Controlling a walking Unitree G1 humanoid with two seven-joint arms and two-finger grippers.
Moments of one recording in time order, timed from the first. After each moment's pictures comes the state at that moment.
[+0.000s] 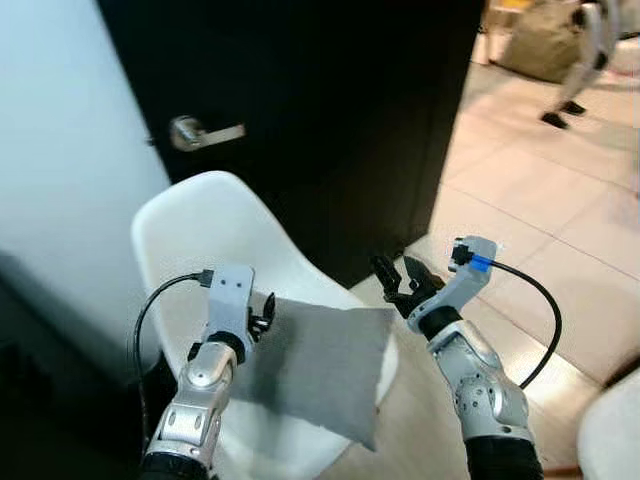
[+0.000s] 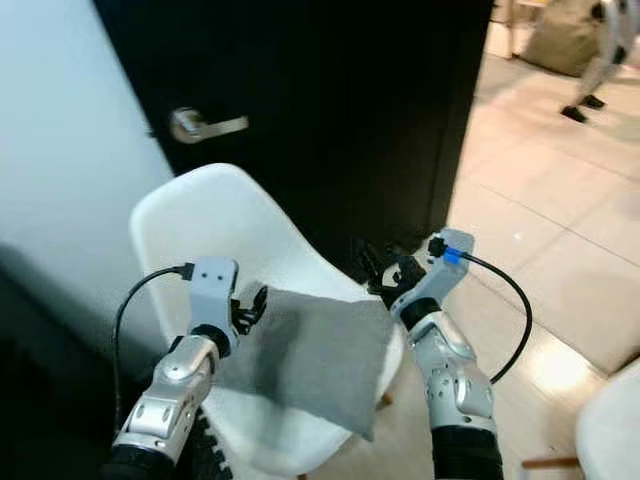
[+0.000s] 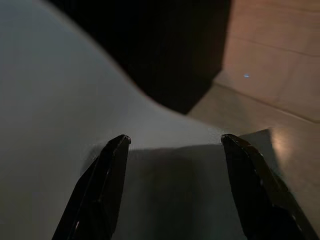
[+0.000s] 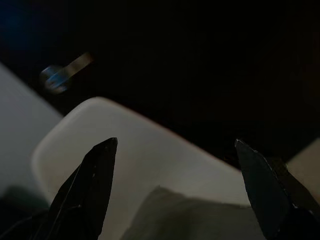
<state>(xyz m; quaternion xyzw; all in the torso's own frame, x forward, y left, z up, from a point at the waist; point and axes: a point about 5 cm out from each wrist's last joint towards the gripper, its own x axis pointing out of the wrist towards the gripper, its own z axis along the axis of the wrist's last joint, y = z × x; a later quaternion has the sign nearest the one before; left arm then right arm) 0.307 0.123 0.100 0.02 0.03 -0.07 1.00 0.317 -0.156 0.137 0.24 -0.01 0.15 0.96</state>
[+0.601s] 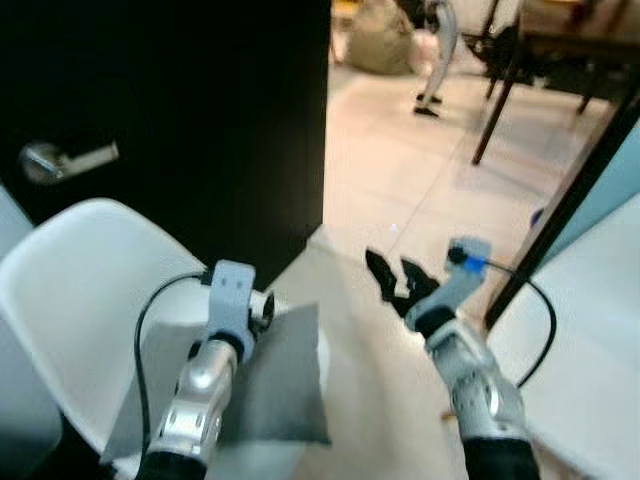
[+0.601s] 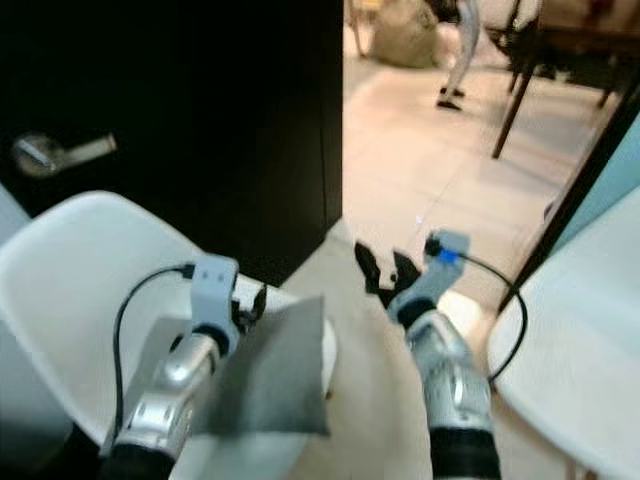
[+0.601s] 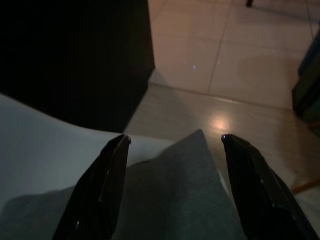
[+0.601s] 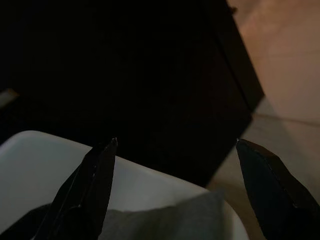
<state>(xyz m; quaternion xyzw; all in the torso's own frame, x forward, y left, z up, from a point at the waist) 0.307 0.118 0.095 0.02 0.04 -0.09 1.00 0.319 -0.152 0.131 0.24 0.01 0.15 0.96</state>
